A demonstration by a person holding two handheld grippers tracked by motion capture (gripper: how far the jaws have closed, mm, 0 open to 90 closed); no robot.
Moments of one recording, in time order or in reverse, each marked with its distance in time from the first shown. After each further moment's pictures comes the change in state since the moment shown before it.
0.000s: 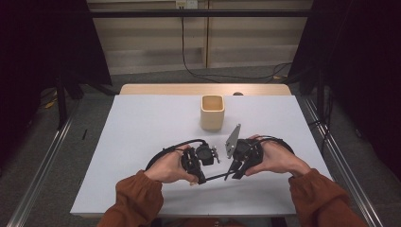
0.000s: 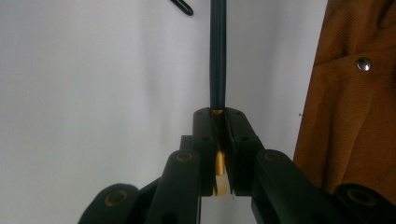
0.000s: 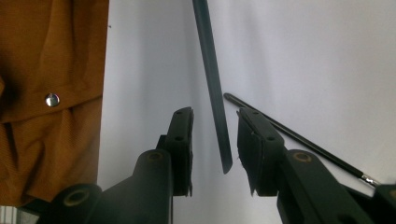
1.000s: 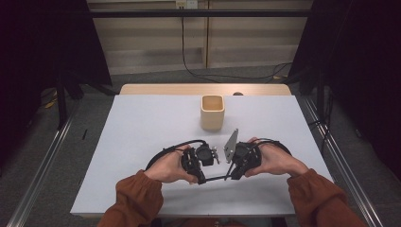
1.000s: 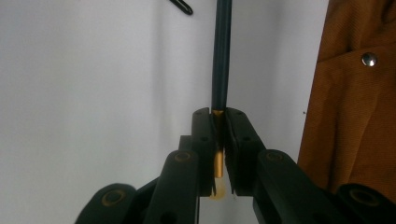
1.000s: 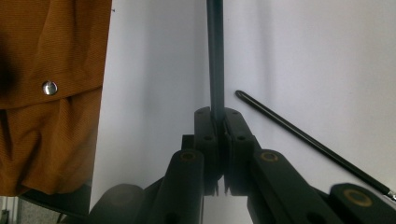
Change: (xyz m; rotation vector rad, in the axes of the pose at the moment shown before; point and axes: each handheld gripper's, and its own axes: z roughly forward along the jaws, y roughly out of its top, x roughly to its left) left arm 0.002 -0.001 0.001 -0.006 0.005 0.019; right arm 0.000 -0.002 0.013 0.012 0.041 -0.039
